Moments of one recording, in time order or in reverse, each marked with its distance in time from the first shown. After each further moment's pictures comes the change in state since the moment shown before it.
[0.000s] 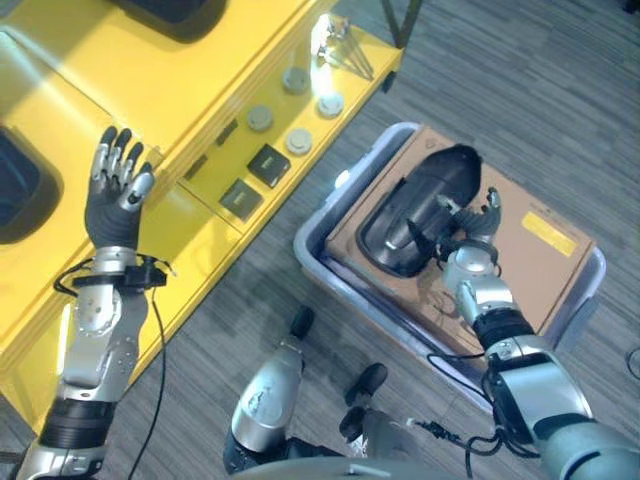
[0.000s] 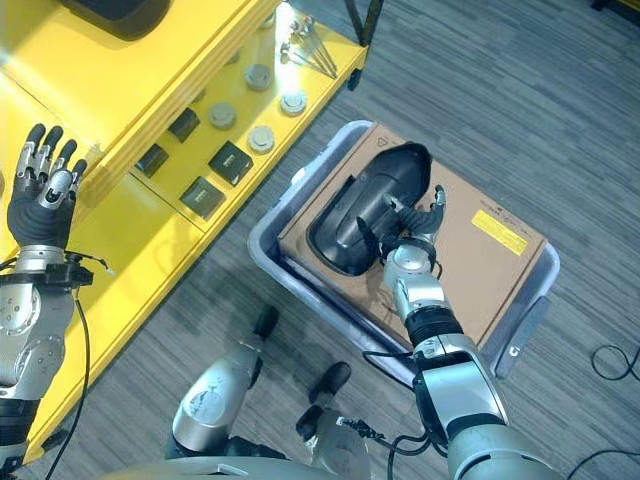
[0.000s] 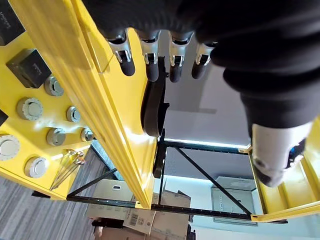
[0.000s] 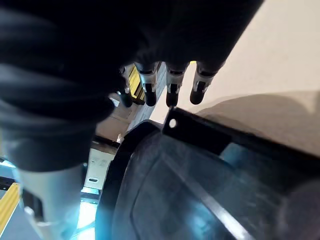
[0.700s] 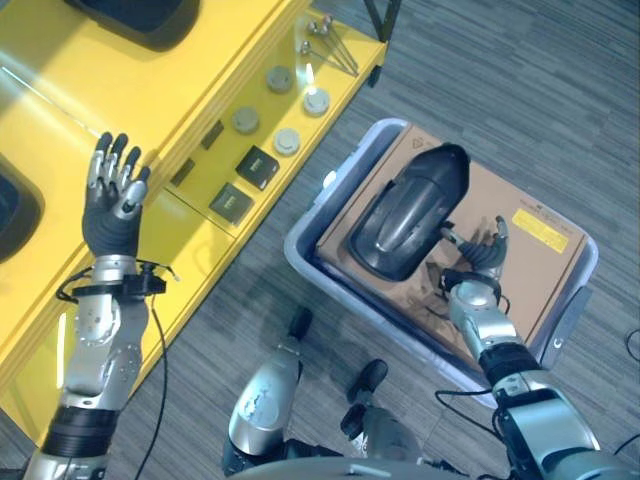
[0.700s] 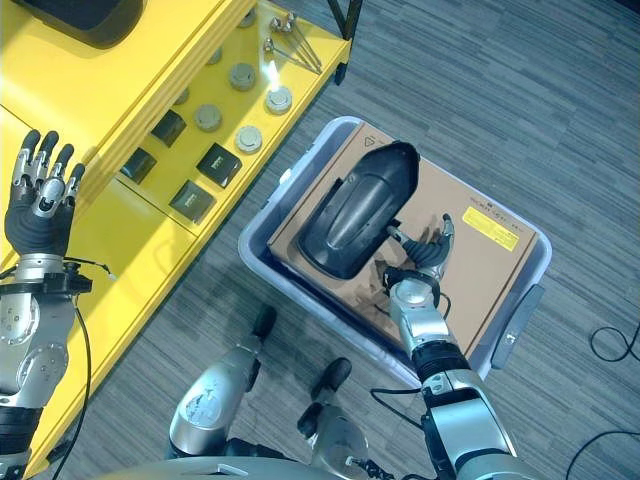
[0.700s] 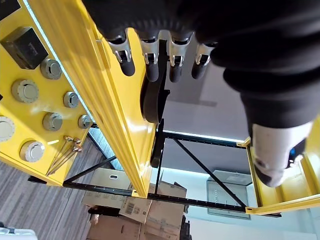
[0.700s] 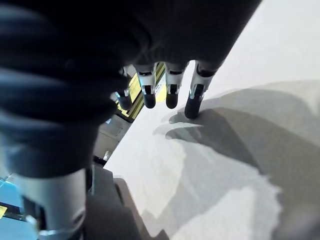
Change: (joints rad) left arm 0.039 -0.039 -0.008 -0.002 -0.026 -0.048 -0.007; right arm 0.188 0.007 -0.002 -0.072 -0.101 -0.007 -0.057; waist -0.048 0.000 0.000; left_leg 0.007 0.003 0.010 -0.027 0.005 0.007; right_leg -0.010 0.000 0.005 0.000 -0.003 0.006
